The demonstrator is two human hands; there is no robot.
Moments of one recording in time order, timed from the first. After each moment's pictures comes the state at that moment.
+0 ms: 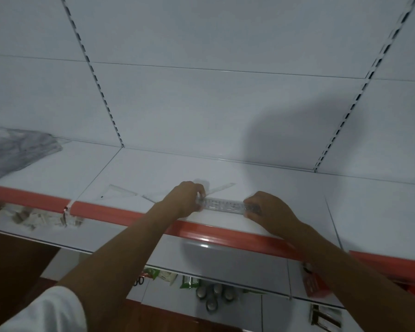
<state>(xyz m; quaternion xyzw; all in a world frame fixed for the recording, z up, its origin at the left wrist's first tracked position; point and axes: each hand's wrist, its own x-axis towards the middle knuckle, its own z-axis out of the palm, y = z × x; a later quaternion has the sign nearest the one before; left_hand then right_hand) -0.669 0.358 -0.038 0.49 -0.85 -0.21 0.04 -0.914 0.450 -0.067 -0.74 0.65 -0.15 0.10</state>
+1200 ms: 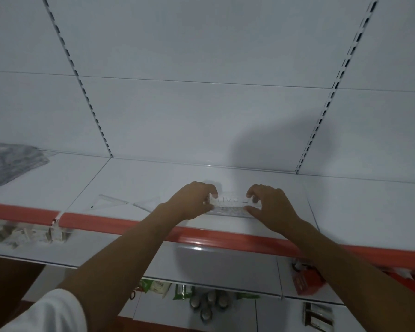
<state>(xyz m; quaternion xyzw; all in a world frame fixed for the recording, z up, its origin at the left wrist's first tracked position) -0.698 0.379 -0.010 0.36 -0.91 -0.18 0.08 -0.920 0.478 -0.027 -0.70 0.68 -0.22 0.03</state>
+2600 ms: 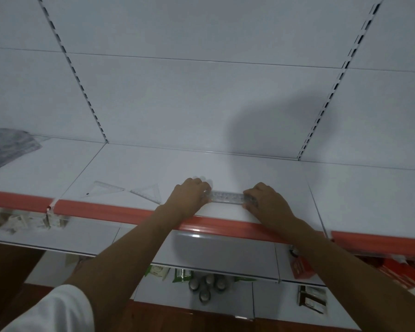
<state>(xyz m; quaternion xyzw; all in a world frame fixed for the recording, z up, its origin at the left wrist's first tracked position) -0.695 0.385 -0.051 0.42 -0.90 -0.12 0.07 -0.915 0.481 -0.062 -0.68 0.71 -0.16 0.08</state>
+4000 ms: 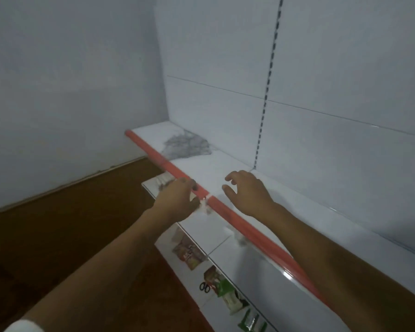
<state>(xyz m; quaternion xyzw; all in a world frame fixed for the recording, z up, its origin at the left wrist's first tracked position) -0.410 0.465 0.048 0.75 -0.64 -0.04 0.16 -0.595 0.380 0.050 -0.88 0.42 -0.20 0.10</state>
